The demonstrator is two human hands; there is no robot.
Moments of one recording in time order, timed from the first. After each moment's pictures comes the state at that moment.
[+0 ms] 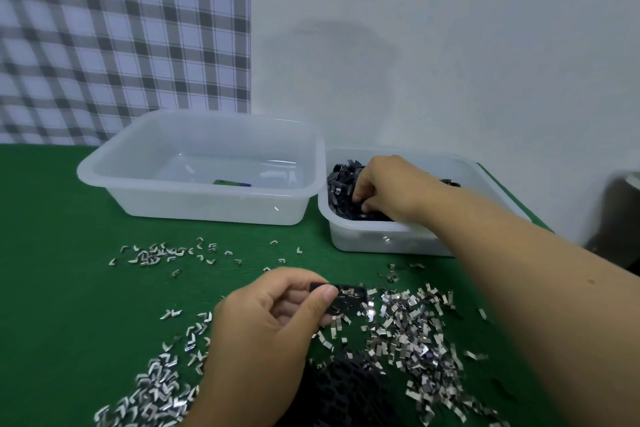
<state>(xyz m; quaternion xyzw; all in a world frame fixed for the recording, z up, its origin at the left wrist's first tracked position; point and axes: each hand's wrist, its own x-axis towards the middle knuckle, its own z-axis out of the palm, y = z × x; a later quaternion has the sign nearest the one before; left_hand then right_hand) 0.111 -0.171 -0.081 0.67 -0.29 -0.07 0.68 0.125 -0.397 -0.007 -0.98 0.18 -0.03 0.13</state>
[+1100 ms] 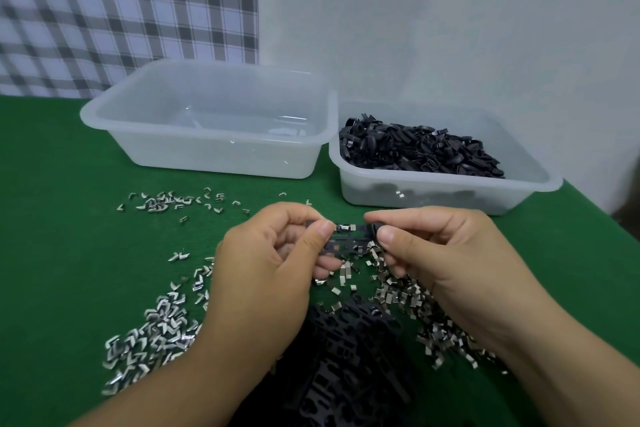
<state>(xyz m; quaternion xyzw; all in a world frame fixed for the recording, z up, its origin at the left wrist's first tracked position) 0.110 -0.173 -0.081 0.66 -0.28 -0.07 0.70 0.014 -0.314 -0.055 -0.71 0.14 -0.18 0.67</state>
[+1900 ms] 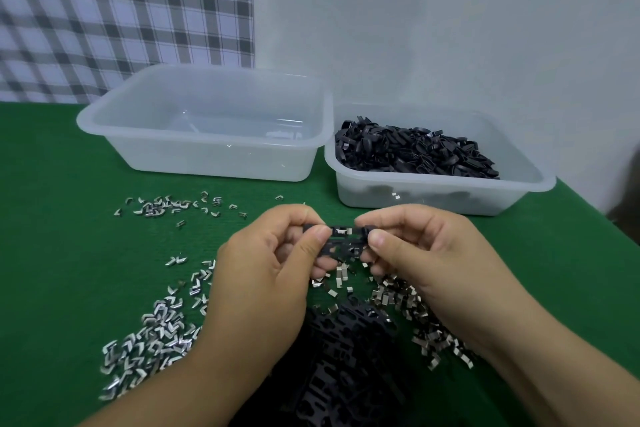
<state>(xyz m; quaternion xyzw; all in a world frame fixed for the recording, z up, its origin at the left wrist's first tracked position) 0.109 -0.172 -0.081 0.68 -0.33 -0.03 0.66 0.016 -0.308 -0.052 -0.74 0.17 -0.17 0.63</state>
